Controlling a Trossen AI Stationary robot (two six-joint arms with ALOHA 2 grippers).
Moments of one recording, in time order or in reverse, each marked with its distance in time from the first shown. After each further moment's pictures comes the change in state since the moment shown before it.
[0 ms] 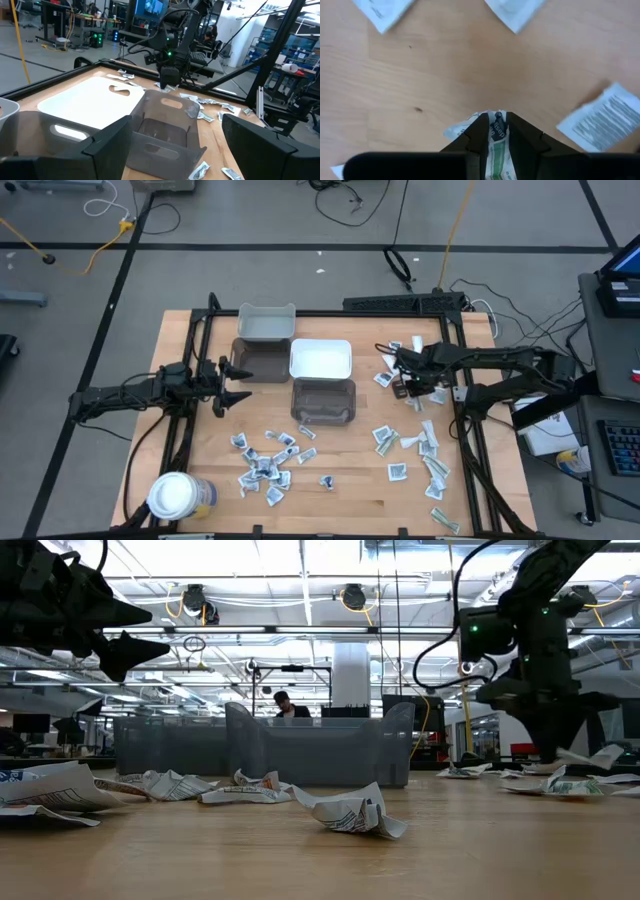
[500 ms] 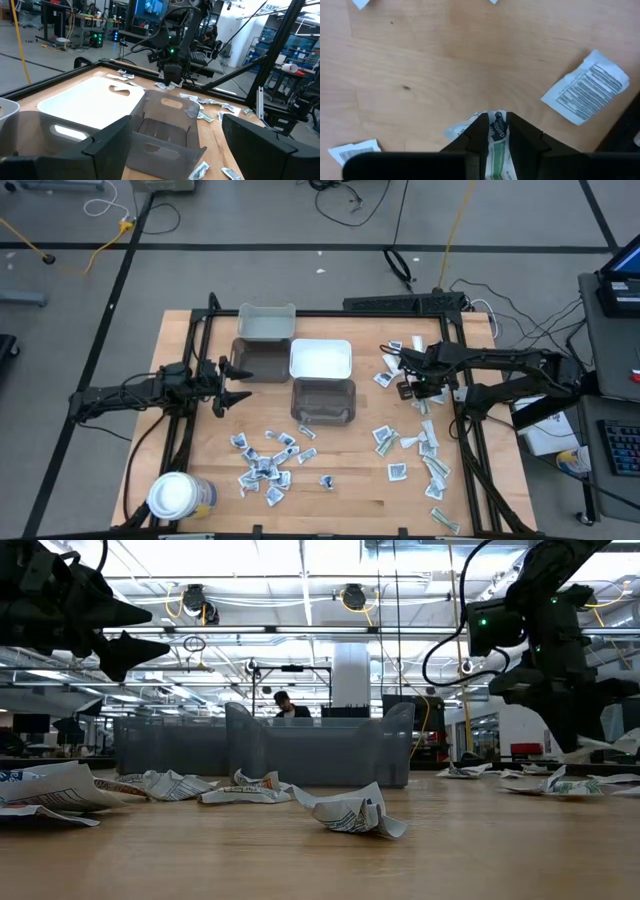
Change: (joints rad) left arm 0.000 0.000 0.000 0.000 0.000 0.000; right arm 0.000 -0.061 0.016 -0.145 -0.032 0.029
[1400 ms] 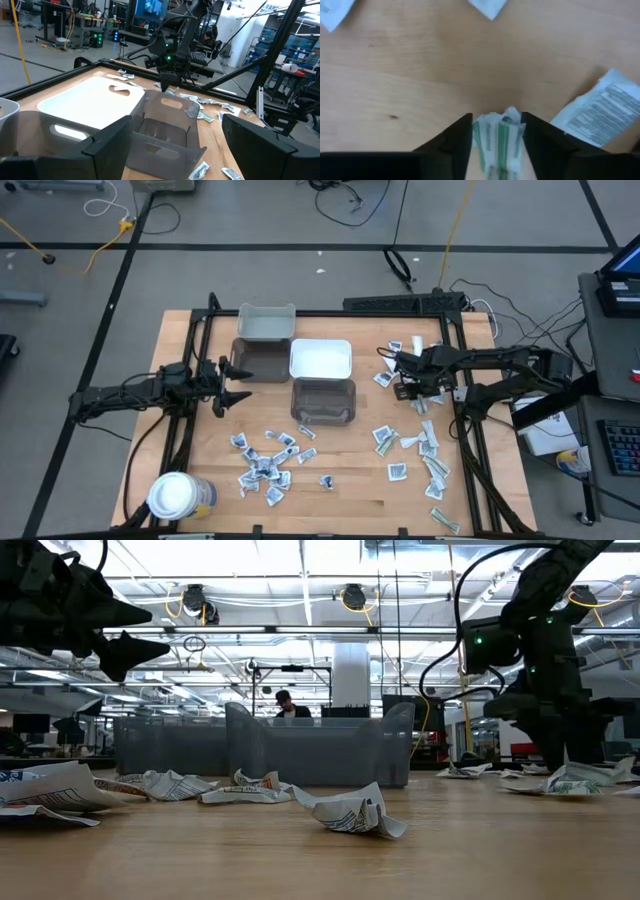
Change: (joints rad) left arm 0.000 0.000 0.000 0.000 0.000 0.000; right arm 0.000 0.088 -0.056 0.133 0.049 0.029
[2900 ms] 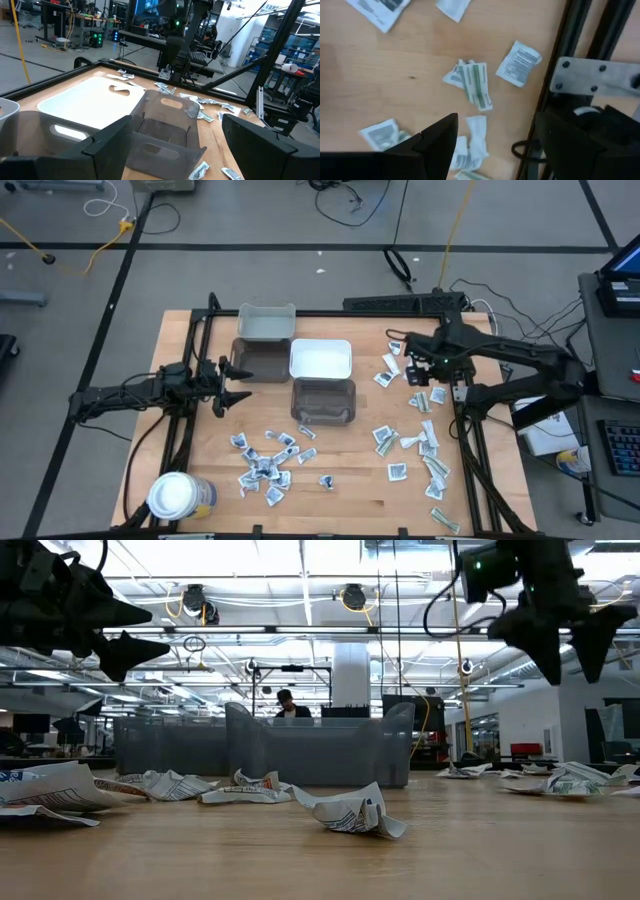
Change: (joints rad) left arm 0.000 0.000 0.000 0.000 0.000 0.000; right arm 0.002 -0.102 0.398 -0.589 0.059 0.056
